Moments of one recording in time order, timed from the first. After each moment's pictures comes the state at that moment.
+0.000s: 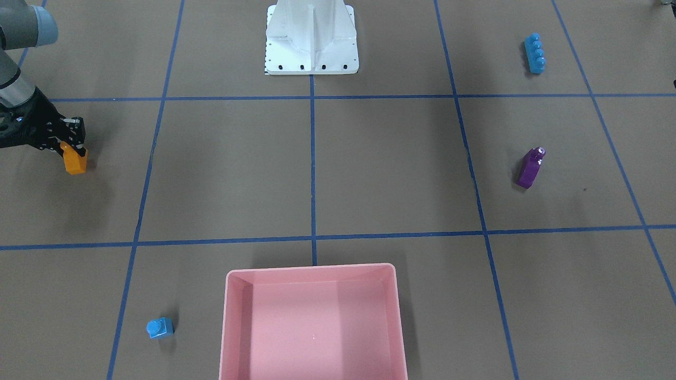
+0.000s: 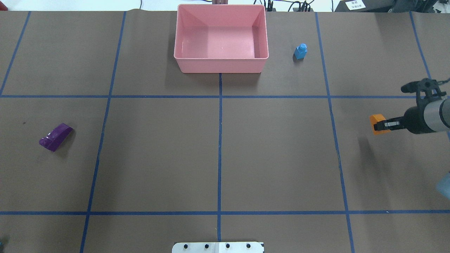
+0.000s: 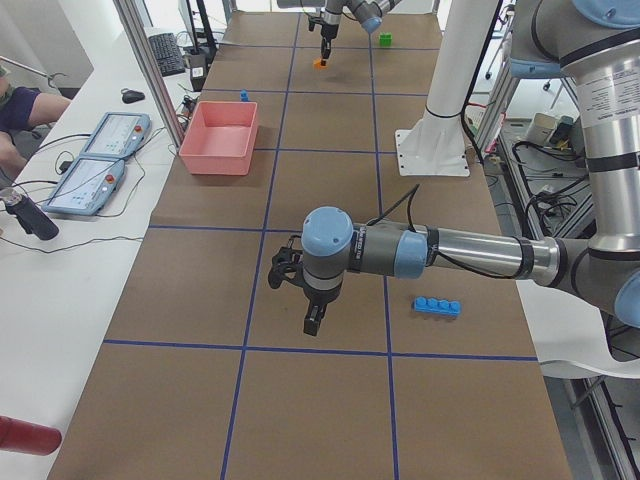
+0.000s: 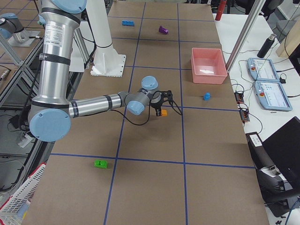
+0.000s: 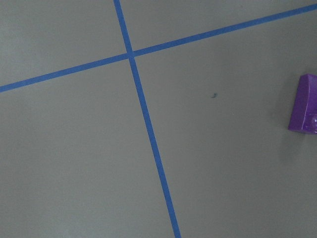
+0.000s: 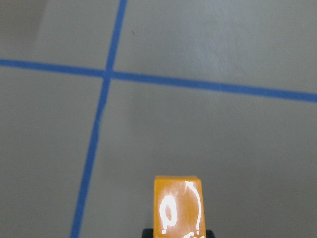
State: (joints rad) left arm -1.56 -1.31 -1.94 -1.58 -2.37 0.17; right arm 0.89 -1.67 1.85 -0.91 2.02 0.86
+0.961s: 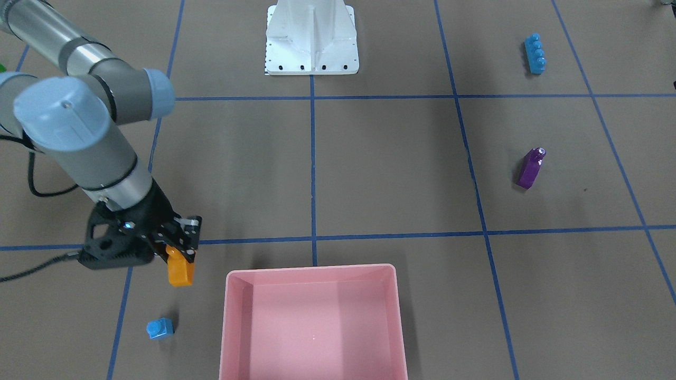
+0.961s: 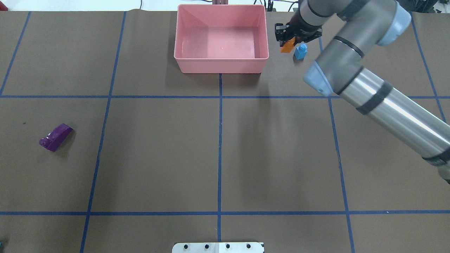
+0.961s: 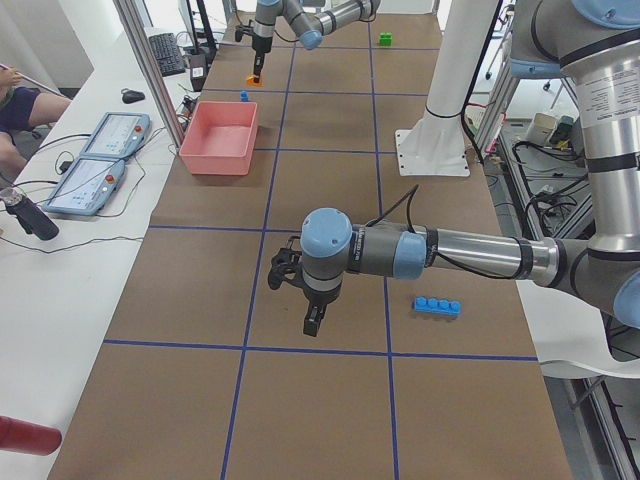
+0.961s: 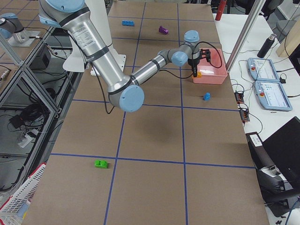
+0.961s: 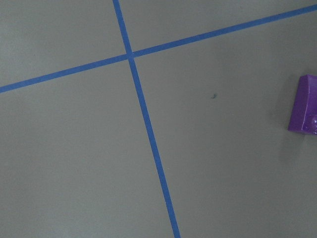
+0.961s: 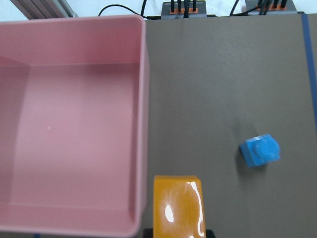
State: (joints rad) left arm -1.55 -1.31 -1.93 -1.58 -2.37 0.17; right arm 0.93 -0.73 1.28 -1.33 2.02 0.95
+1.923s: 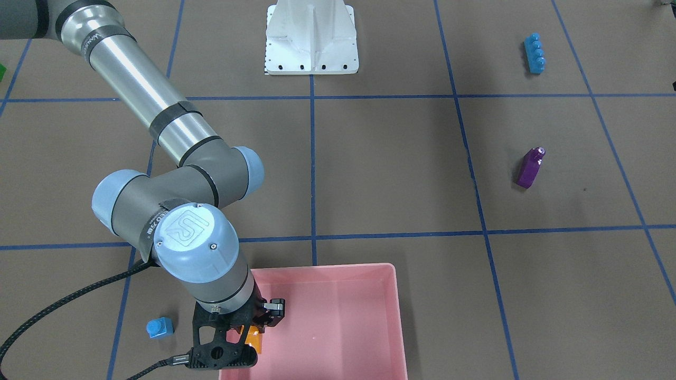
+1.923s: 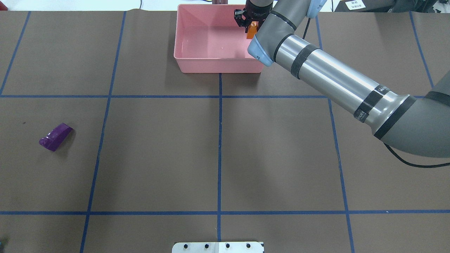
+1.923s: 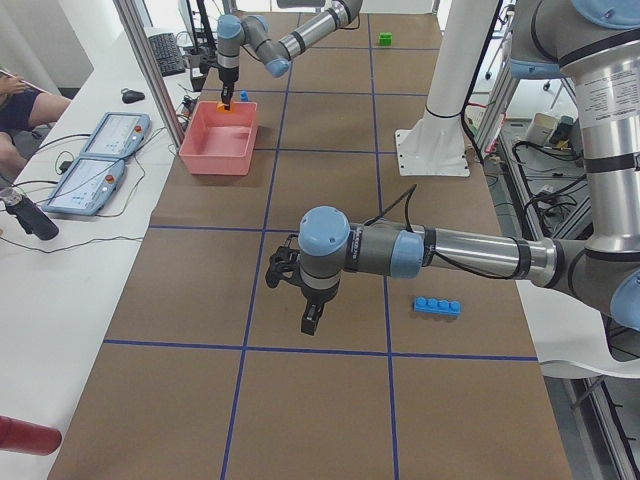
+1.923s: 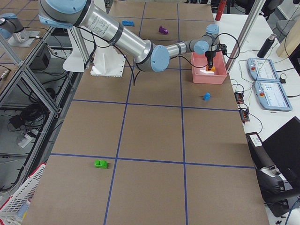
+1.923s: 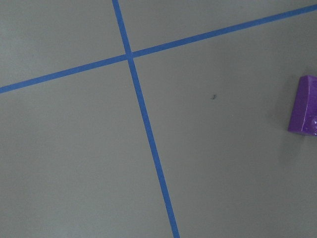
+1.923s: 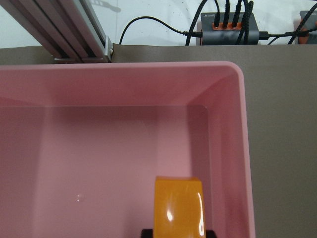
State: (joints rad) left arm -1.55 -1.32 -1.93 -1.58 -2.37 0.17; right arm 0.90 -0.40 0.70 -1.14 1.98 0.94
